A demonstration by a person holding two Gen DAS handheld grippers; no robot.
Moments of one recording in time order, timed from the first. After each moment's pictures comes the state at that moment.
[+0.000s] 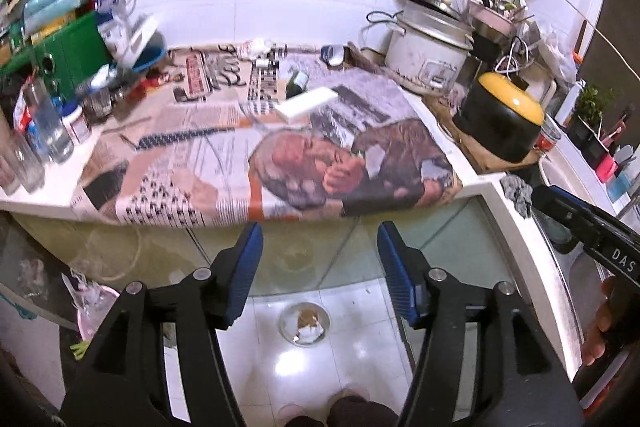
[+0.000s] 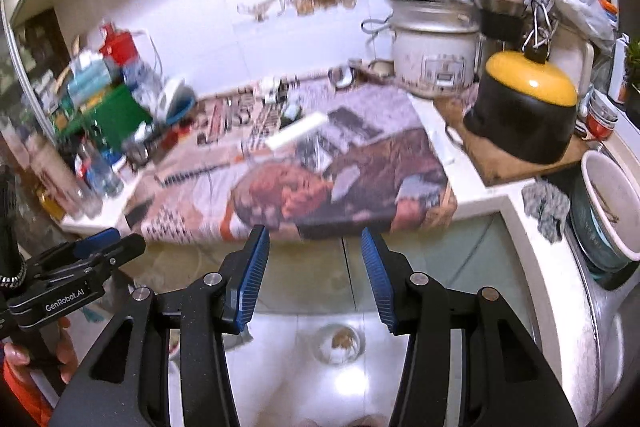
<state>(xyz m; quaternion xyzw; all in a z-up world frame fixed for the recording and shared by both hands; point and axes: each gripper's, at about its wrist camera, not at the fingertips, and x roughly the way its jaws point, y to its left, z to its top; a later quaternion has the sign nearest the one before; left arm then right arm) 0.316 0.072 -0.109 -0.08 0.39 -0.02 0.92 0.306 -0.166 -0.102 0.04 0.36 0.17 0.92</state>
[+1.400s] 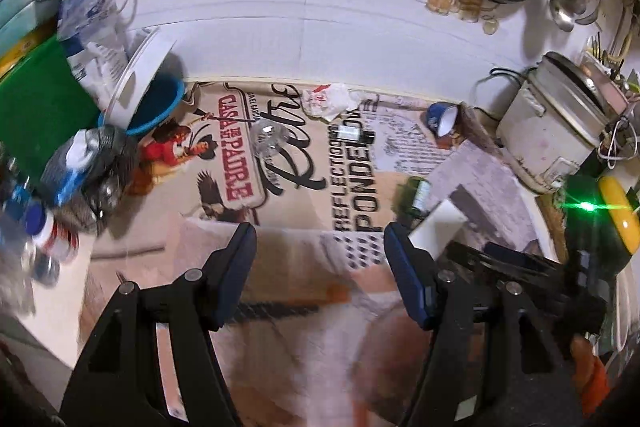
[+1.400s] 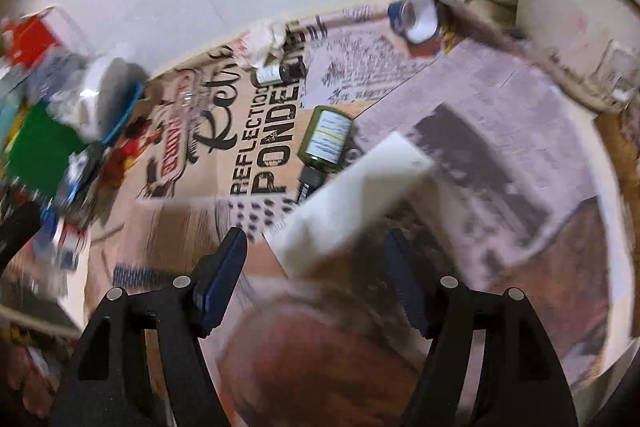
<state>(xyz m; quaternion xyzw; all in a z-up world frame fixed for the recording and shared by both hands) 0.637 0.250 -0.138 -0.09 0.41 0.05 0.90 0.653 0.015 -0.204 0.06 0.51 0.19 0.83</state>
